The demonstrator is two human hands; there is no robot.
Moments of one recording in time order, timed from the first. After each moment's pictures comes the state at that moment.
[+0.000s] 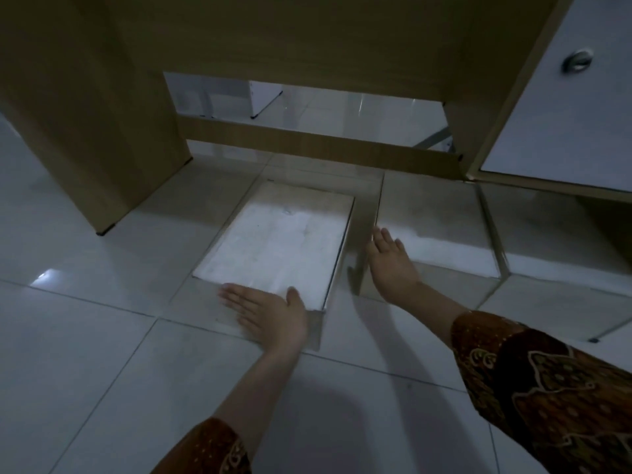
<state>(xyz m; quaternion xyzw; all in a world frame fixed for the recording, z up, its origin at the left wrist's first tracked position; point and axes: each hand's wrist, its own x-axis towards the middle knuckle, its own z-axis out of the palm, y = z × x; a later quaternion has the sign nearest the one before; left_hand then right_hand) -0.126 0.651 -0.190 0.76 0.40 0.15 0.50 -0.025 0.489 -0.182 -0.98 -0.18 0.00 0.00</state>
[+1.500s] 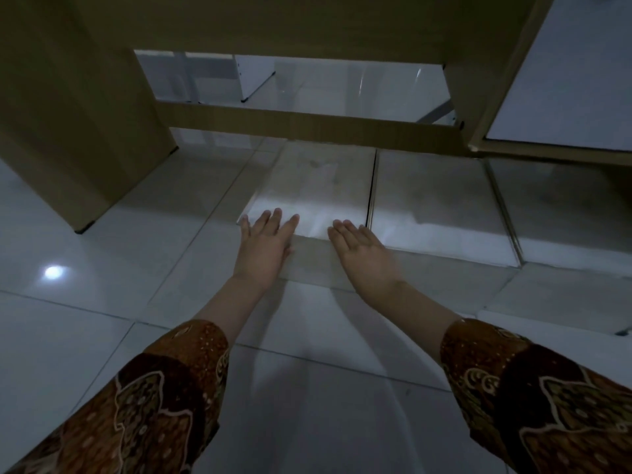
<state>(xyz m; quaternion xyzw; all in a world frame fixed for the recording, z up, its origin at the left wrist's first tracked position) -0.023 0.695 -0.201 0.99 -0.04 0.09 0.02 -0.030 0.504 -0.182 -0.95 -0.30 -0.04 -0.03</state>
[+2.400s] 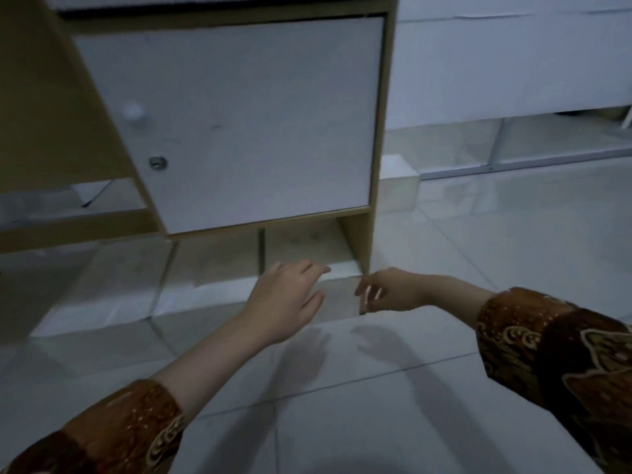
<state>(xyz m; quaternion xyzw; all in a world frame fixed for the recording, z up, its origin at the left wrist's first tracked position) -0.143 0.310 -0.038 0.91 -0.39 0.12 0.11 -0.147 0.083 -0.050 -0.96 -0.07 0.23 0.16</state>
